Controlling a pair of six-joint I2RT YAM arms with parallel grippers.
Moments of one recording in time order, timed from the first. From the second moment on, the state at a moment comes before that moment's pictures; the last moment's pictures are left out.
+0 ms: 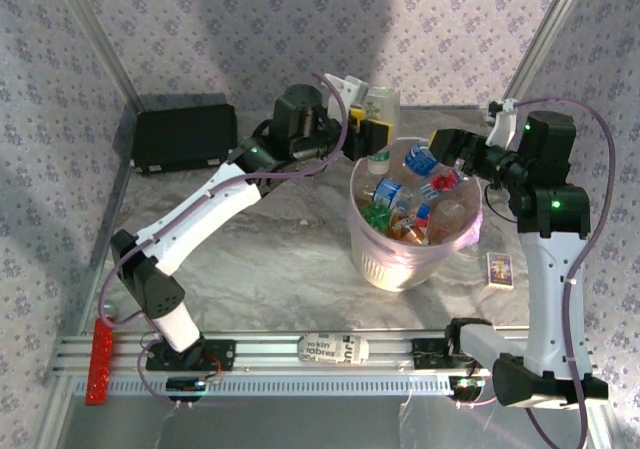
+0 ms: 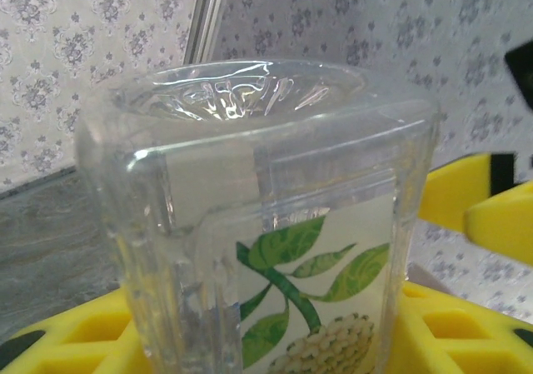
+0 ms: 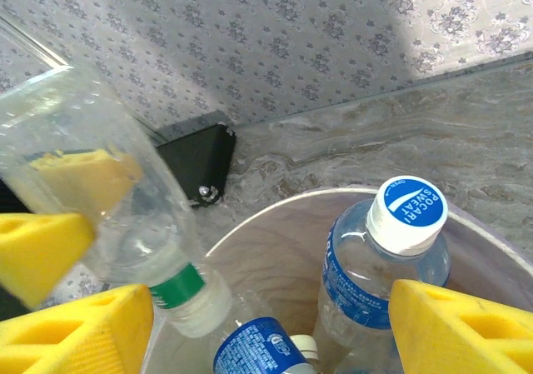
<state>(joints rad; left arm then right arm) -0.84 1.69 1.81 -0.30 0.25 -0.31 -0.05 1.07 1.51 -0.87 -0.57 0.35</state>
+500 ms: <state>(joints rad) -0.87 1.77 1.77 -0.15 0.19 -0.22 -0.05 1.09 1.51 -0.87 -0.62 0.35</state>
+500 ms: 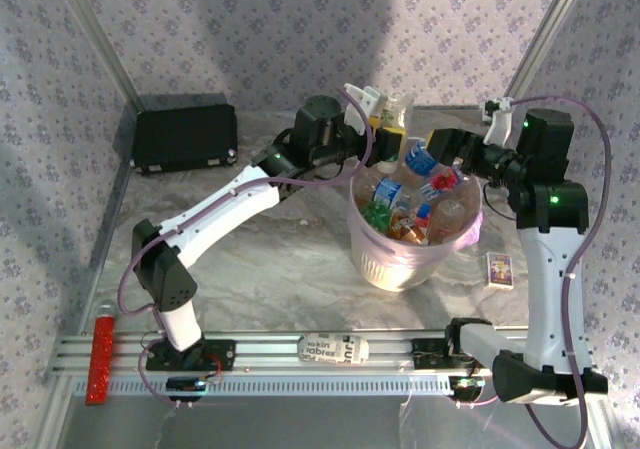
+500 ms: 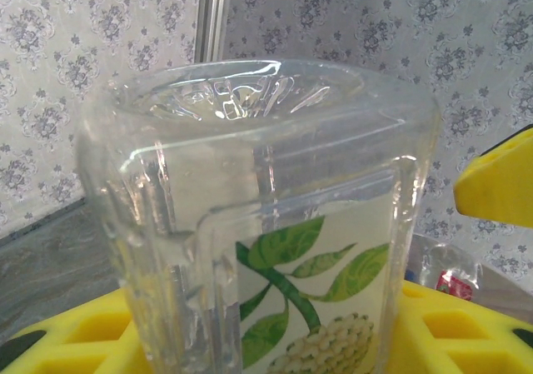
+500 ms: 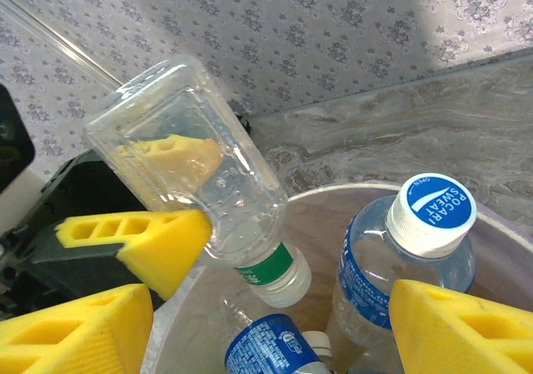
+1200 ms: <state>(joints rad) -0.90 1.81 1.69 -0.12 0.20 -0.15 0.07 1.30 1.80 -0.87 -0.51 0.32</state>
